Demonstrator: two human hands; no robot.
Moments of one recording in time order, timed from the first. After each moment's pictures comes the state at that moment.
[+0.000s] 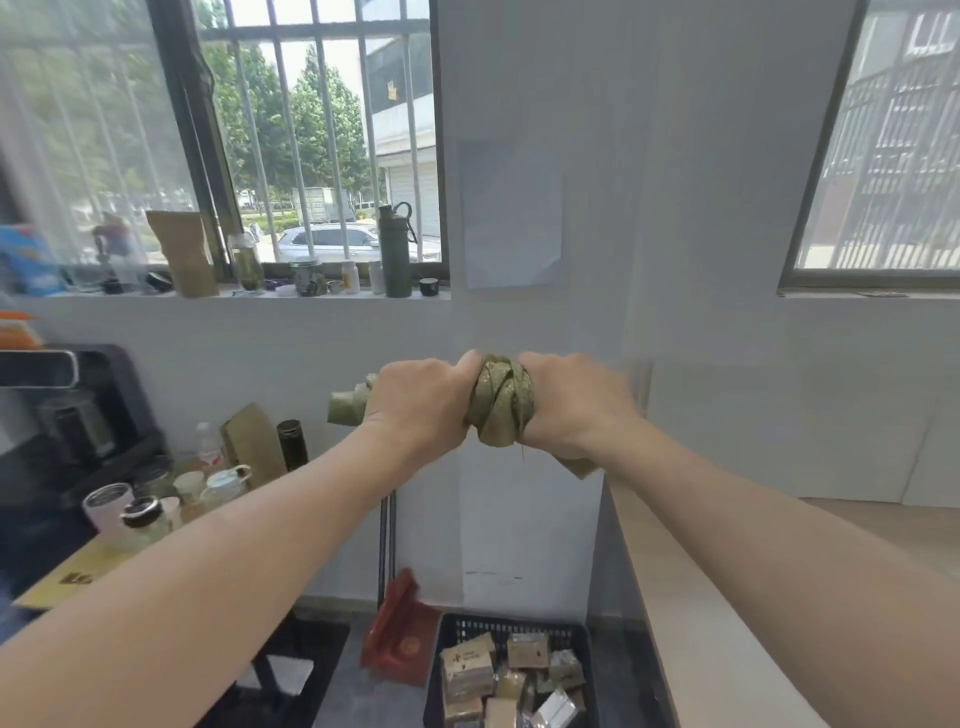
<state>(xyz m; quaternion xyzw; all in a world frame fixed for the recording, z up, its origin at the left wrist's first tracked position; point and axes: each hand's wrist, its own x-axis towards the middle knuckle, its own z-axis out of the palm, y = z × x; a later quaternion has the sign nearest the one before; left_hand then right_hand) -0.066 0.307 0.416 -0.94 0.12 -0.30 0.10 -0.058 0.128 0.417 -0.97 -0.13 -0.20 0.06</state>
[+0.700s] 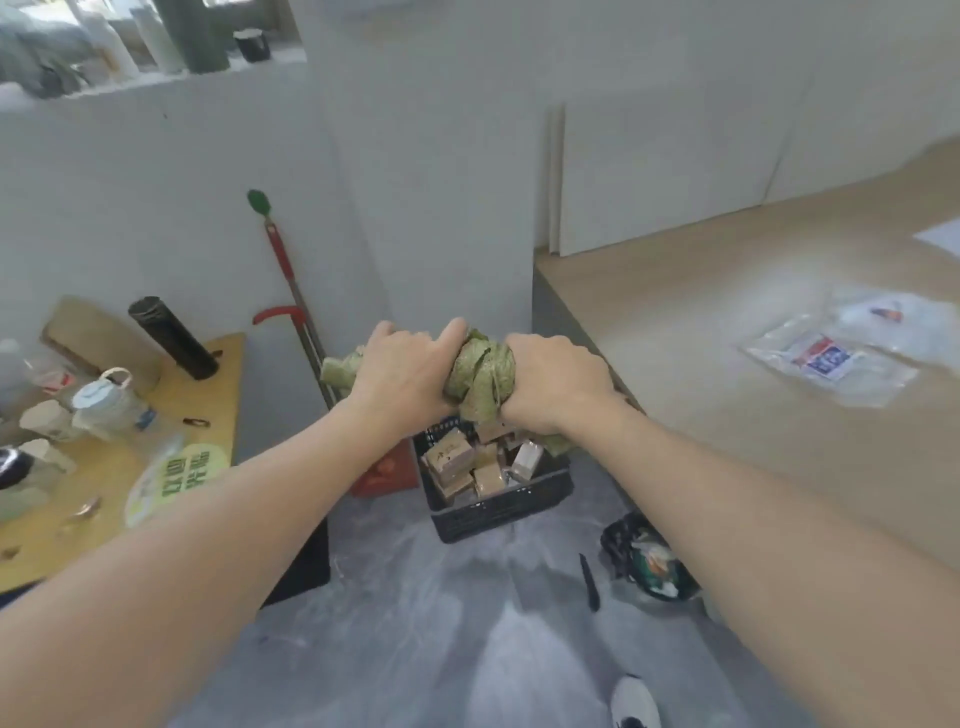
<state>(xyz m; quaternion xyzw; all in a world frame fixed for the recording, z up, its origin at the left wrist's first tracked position) -0.041 0.386 0.215 -0.92 0.37 -0.12 0.05 -0.119 0.223 0.221 -0.98 0.11 0.02 0.16</state>
